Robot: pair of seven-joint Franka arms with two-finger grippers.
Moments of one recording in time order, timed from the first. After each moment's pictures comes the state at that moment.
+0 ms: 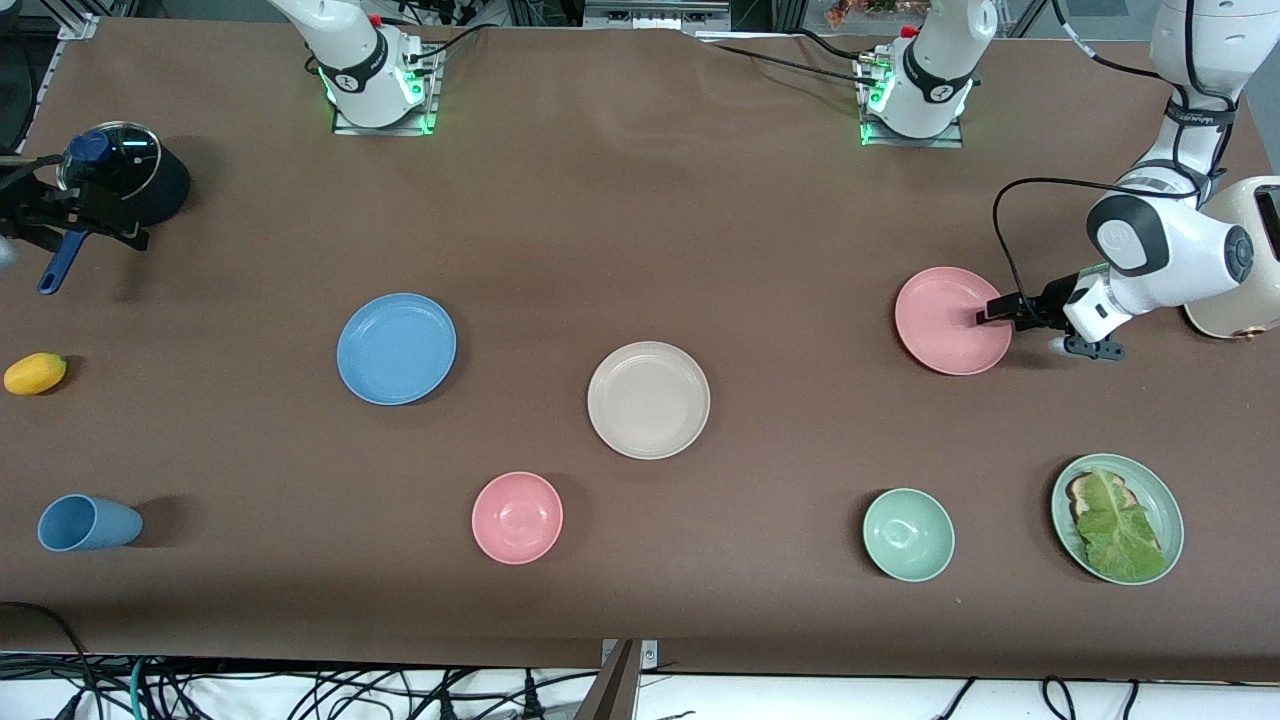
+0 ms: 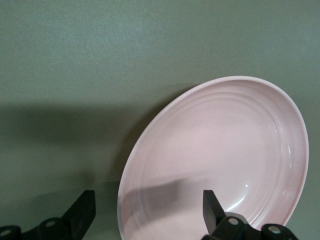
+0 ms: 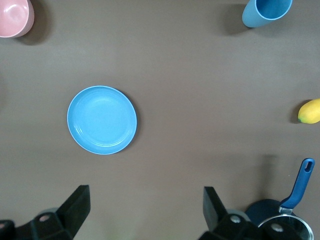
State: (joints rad) left arm 0.13 0.36 0.17 -2.29 -0.51 2.36 0.71; right arm -0.01 0.01 -0.08 -1.63 0.00 1.59 -0.11
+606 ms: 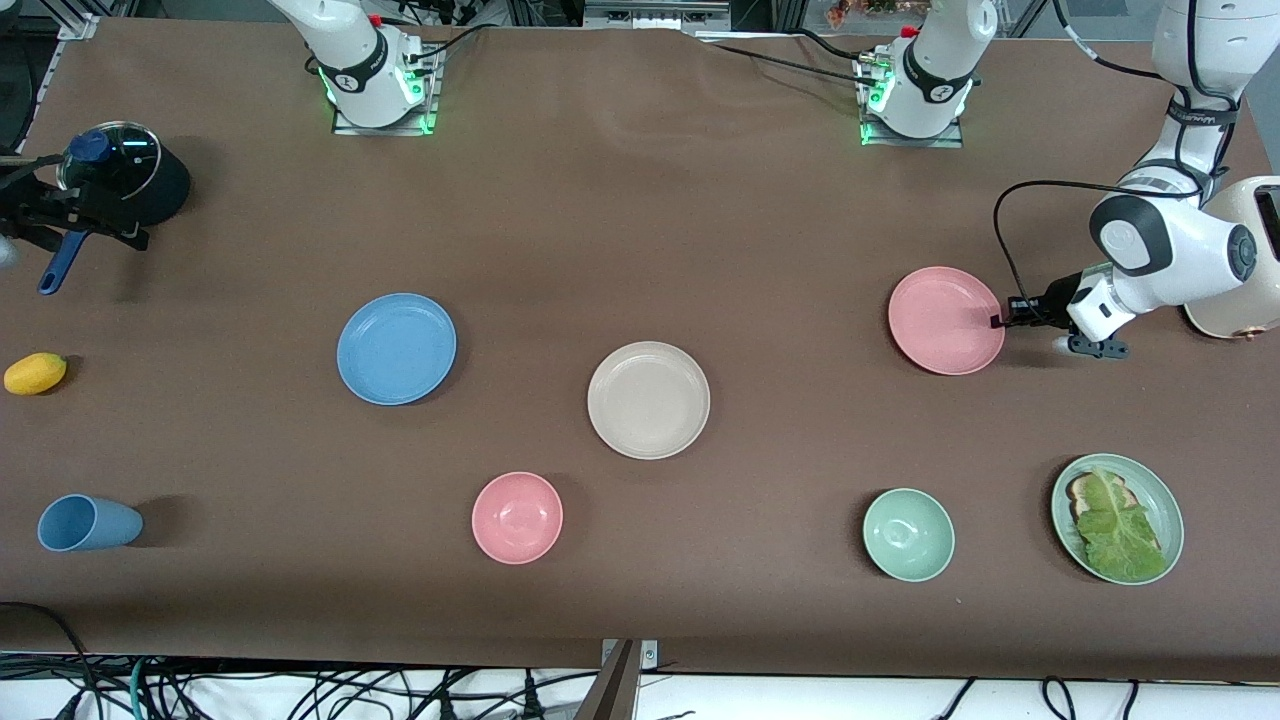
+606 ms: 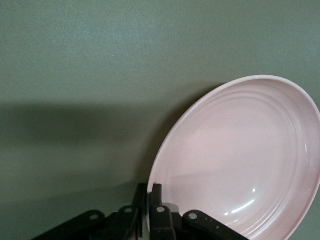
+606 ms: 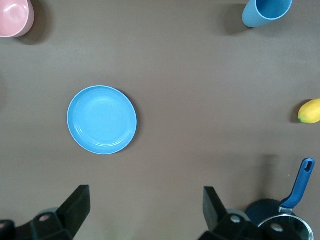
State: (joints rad) left arm 0.13 0.36 0.18 -2.29 -0.51 2.36 0.71; right arm -0.01 0.01 -0.08 -1.63 0.00 1.59 -0.11
